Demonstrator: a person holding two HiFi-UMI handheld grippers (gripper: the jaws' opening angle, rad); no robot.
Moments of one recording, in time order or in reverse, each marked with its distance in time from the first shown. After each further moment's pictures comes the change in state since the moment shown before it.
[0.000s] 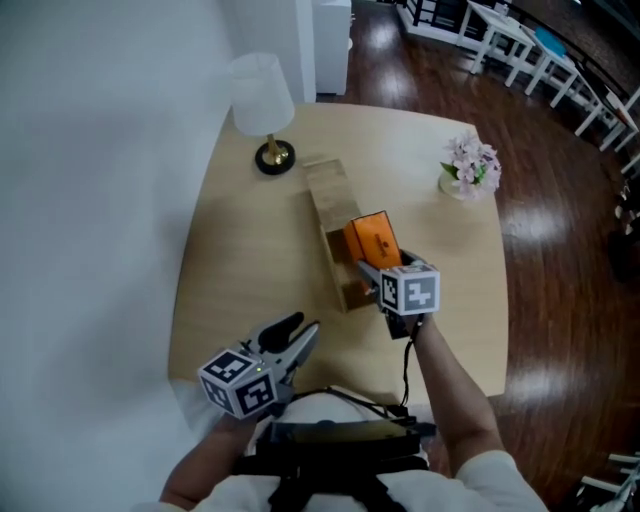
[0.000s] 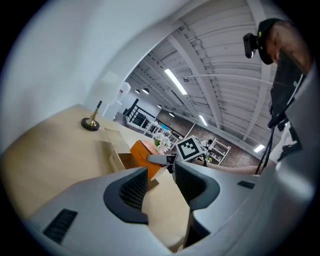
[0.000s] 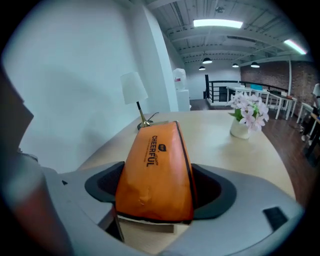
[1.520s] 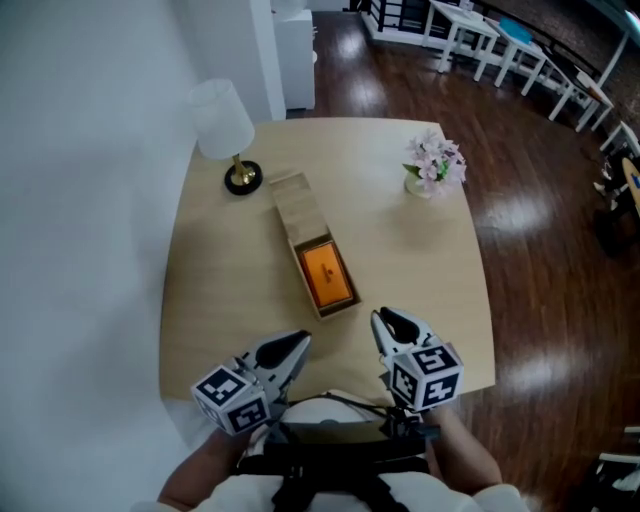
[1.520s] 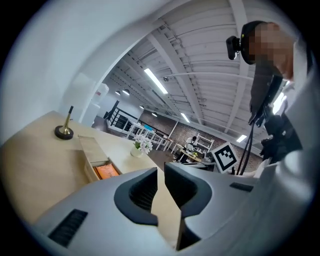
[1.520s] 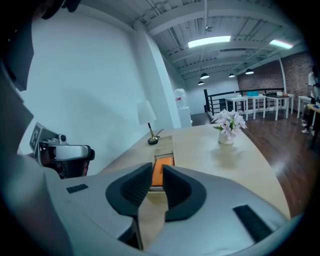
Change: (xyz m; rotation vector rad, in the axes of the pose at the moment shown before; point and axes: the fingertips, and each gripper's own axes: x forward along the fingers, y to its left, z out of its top) left arm 0.019 -0.068 0.004 0.147 -0.007 -0.190; right arm -0.160 0.025 -0.037 0.026 -0.217 0.078
